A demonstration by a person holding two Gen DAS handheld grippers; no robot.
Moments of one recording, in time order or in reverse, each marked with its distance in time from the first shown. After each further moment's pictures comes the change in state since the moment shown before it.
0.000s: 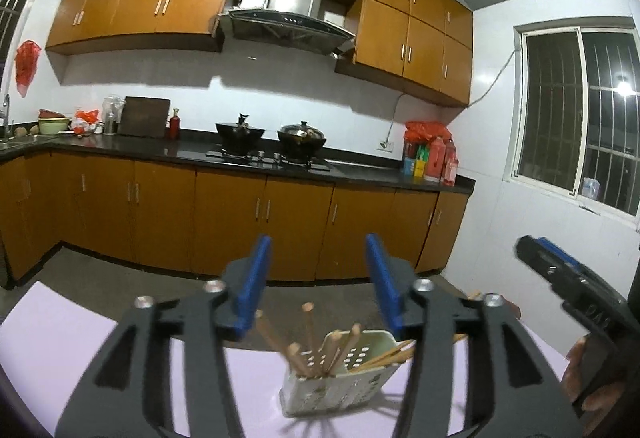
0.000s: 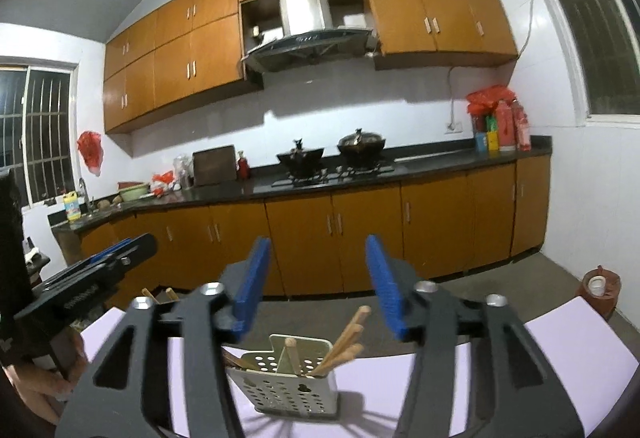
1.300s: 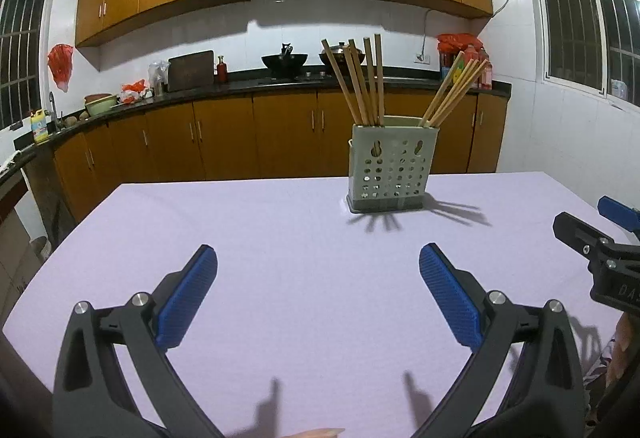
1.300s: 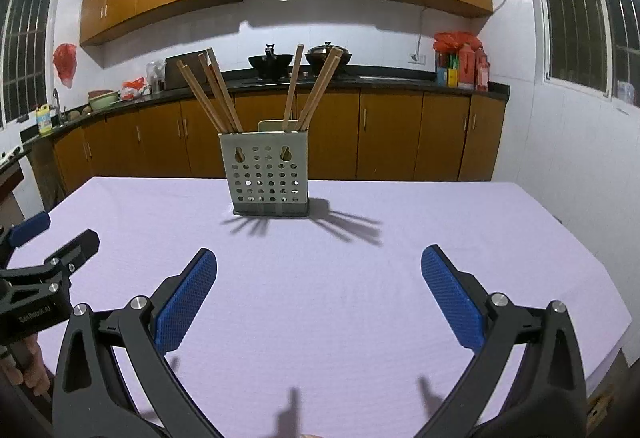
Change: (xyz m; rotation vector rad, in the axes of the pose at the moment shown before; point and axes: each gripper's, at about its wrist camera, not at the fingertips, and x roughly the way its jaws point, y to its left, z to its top) left arm -0.149 -0.003 -0.187 0.138 0.251 0.208; right arm -0.116 0.025 -0.156 -0.083 0.308 -0.157
